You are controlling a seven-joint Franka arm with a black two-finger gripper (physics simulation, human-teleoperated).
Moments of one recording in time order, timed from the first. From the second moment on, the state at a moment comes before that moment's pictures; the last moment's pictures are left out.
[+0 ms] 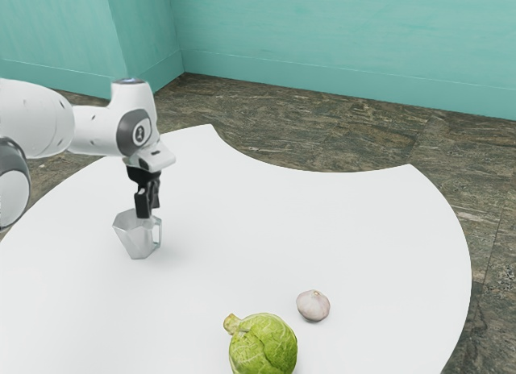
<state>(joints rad) -0.19 0.42 0.41 -1.80 -0.16 2.04 1.33</state>
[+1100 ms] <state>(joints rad) -0.18 0.54 0.42 -1.74 -0.19 2.03 1.18</state>
